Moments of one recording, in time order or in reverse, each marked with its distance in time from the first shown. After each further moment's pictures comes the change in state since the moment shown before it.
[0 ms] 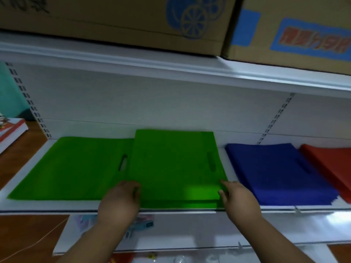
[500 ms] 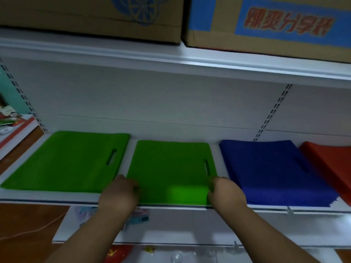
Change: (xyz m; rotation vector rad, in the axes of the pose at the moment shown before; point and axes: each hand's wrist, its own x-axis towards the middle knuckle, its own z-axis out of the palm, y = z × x) left_hand 0.008 0.061 0.033 0.221 -0.142 -0.133; right_hand 0.027 0.034 -0.002 -0.127 -0.217 0.012
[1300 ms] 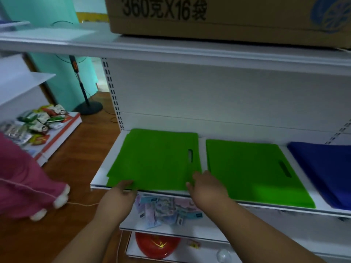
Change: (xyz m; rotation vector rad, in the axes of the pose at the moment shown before) left_hand -0.024 -0.261 -0.064 -0.501 0.086 -0.248; right_hand -0.036 -0.302 0.050 0.016 -0.202 -0.203
